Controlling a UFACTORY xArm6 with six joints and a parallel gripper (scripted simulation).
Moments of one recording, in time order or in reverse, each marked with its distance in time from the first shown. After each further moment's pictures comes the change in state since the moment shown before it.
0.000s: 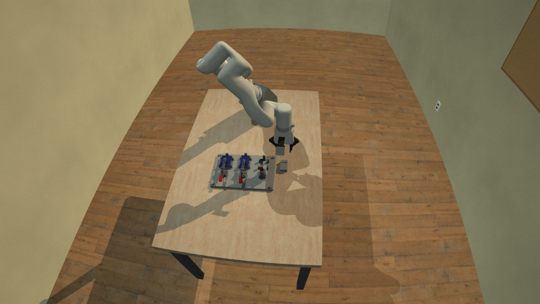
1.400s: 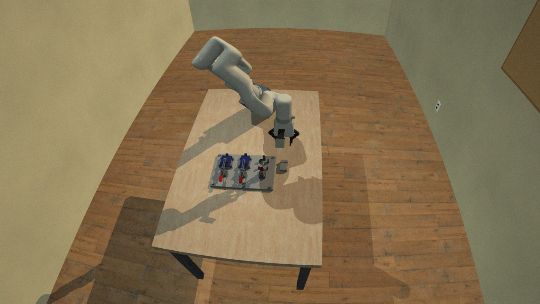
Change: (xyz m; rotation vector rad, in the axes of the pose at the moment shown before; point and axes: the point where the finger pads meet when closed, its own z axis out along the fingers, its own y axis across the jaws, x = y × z) arm 0.000 0.000 -0.055 -0.001 0.000 0.000
